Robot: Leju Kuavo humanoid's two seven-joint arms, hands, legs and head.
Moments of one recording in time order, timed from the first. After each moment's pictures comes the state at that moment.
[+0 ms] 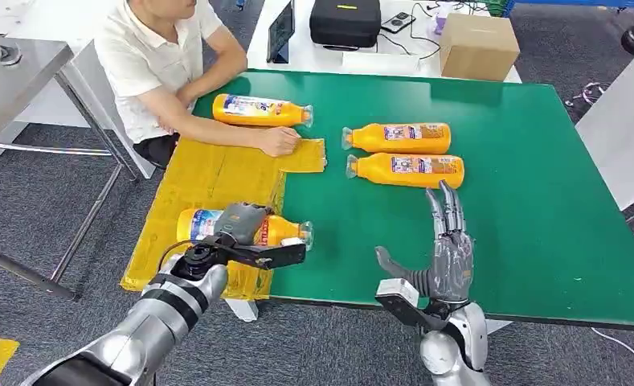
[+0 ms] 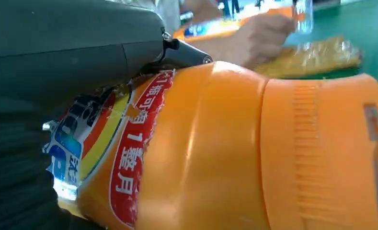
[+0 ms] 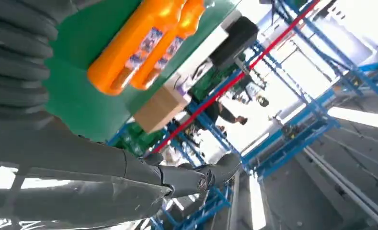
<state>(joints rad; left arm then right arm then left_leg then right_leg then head) -0.61 -0.14 -0.41 -0.64 -1.07 0.13 0.01 -0.03 0.04 0.21 -1.47 0.78 -0.65 -0.56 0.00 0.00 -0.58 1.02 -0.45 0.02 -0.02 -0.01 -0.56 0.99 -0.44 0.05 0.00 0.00</state>
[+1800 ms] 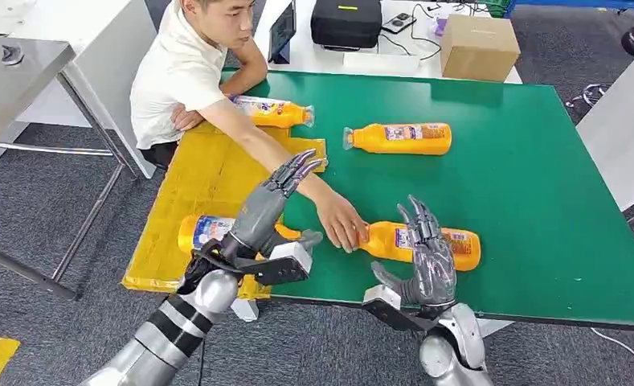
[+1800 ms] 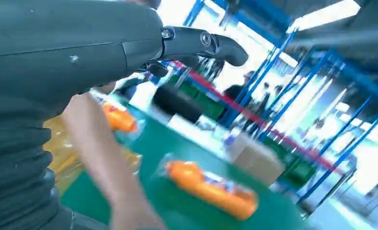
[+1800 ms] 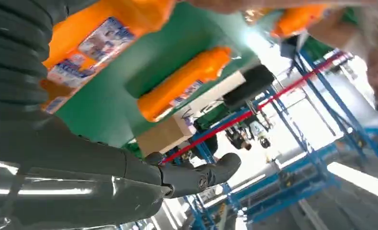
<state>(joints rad) -0.42 -0.14 -0.52 -1.17 -0.47 0.34 -0.41 -0.06 -0.05 0.27 -1.33 0.85 -0.59 -0.50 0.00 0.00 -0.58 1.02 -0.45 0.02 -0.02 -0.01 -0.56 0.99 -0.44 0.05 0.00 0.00</state>
